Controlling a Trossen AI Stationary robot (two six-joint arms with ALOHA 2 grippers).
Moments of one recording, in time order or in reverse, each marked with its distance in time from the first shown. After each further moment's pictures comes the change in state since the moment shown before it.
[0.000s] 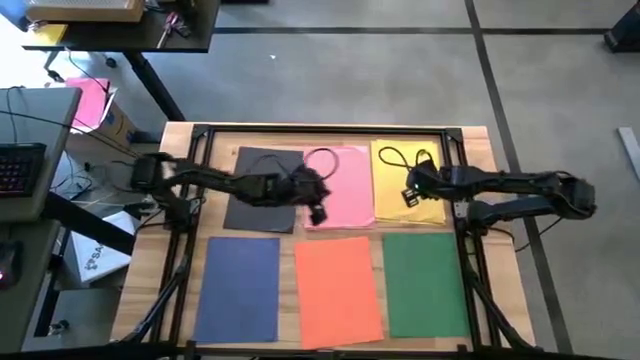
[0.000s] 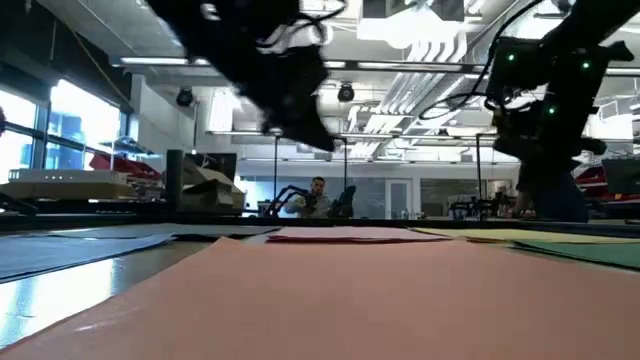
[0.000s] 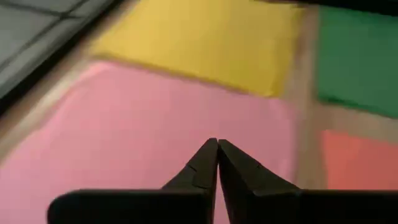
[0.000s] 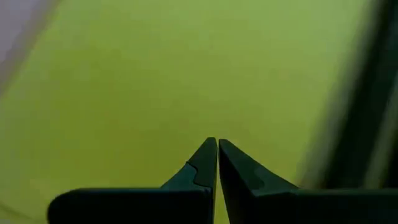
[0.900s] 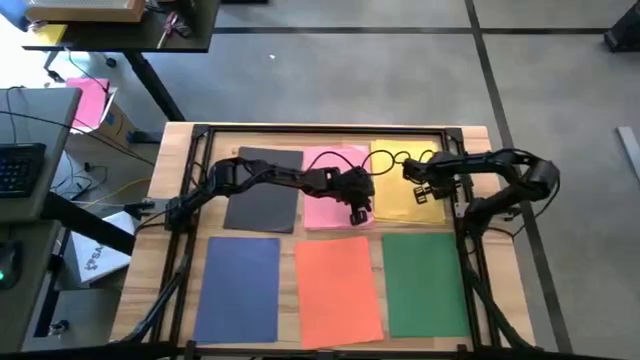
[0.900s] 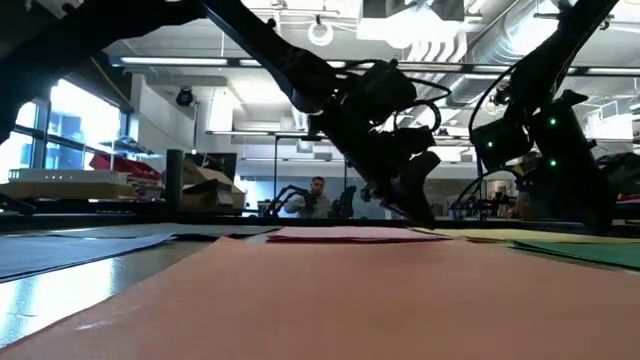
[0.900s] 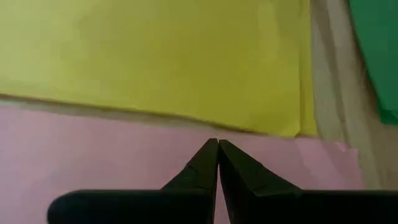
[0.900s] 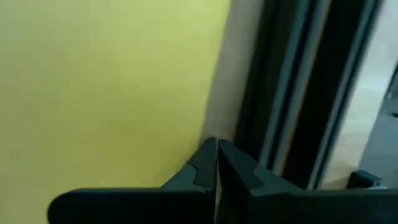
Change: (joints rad) left arm 0.088 0.567 0.624 -0.237 0.254 0.135; right arm -0.274 0.414 0.001 -0.078 -0.015 0.044
